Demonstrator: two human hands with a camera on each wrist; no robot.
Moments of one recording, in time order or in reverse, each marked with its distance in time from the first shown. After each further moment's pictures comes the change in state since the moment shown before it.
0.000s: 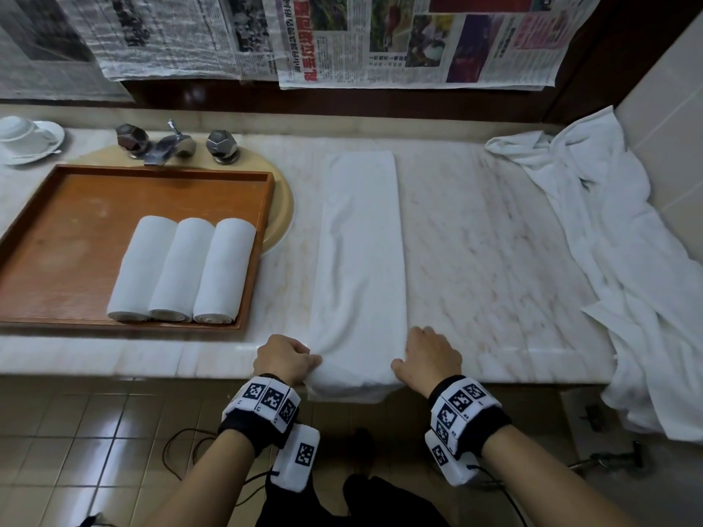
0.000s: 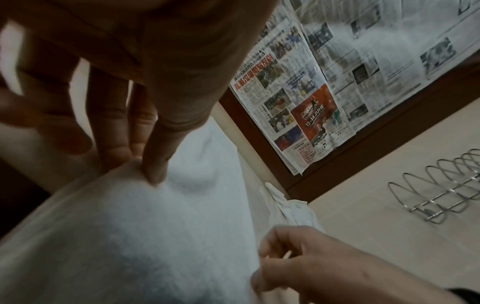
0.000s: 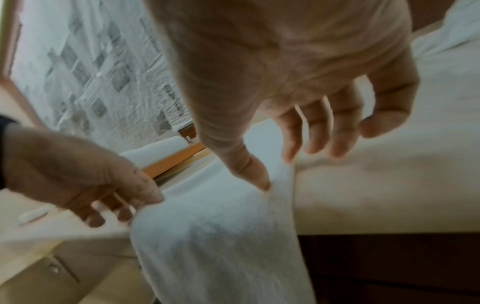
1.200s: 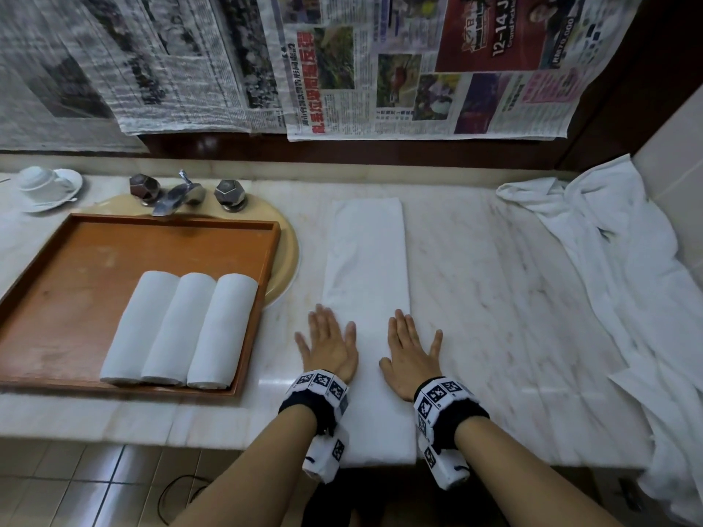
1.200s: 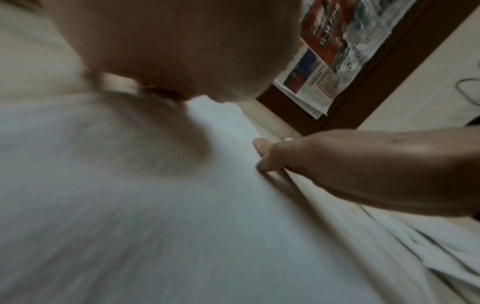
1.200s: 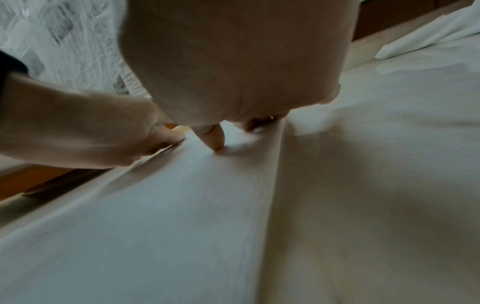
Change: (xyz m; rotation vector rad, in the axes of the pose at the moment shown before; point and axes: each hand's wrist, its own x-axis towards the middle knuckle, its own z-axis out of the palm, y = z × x) left_hand 0.050 0.105 0.039 0.154 -0.069 0.338; right_hand 0.091 -0.028 -0.027 -0.126 -0.151 -0.244
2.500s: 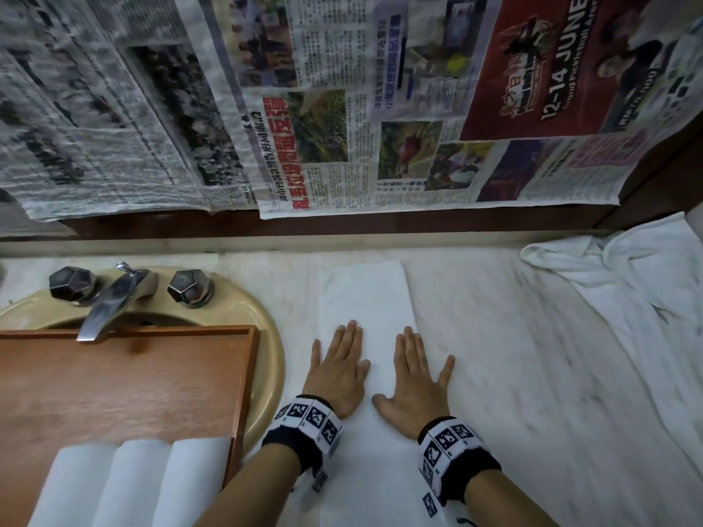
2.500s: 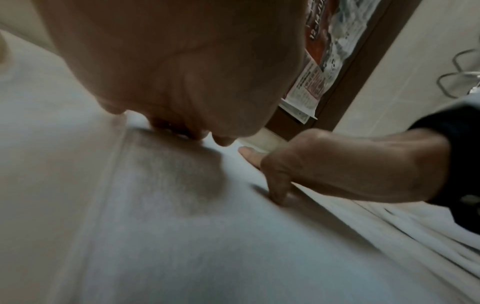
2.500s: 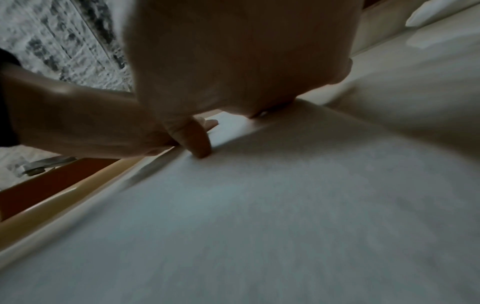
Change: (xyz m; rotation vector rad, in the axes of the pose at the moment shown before) left_hand 0.180 0.058 -0.077 0.480 -0.210 0.369; right_hand 0.152 0.001 -0.092 0.147 0.051 0.138
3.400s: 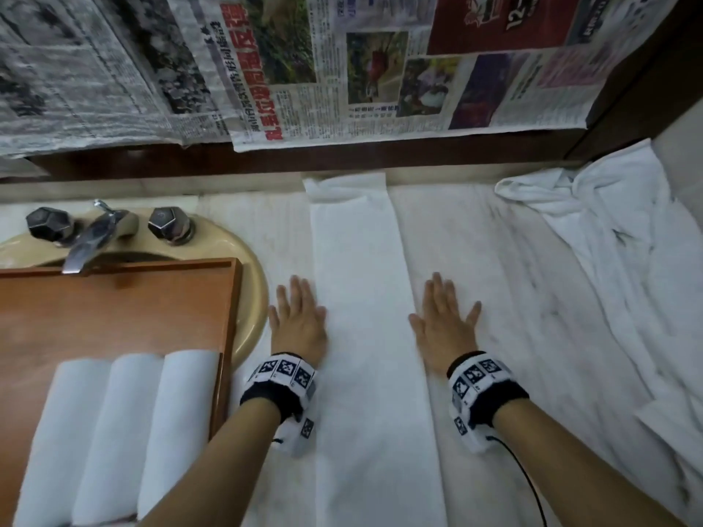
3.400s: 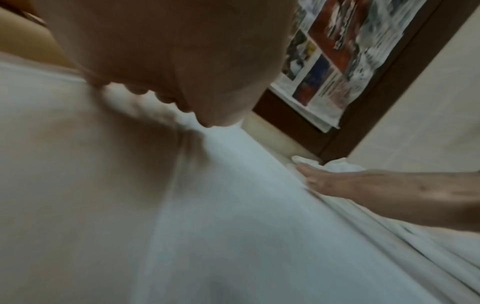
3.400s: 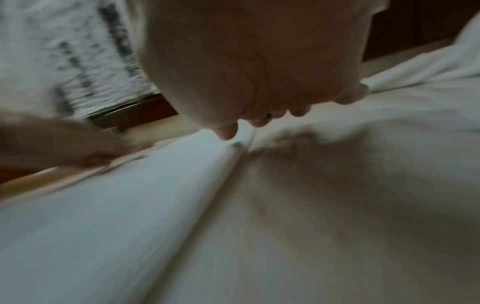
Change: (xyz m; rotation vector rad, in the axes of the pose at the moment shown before) left_hand -0.037 -0.008 0.035 -0.141 0.190 -0.261; right_hand -0.040 0.068 -0.002 -0.023 0.025 0.118
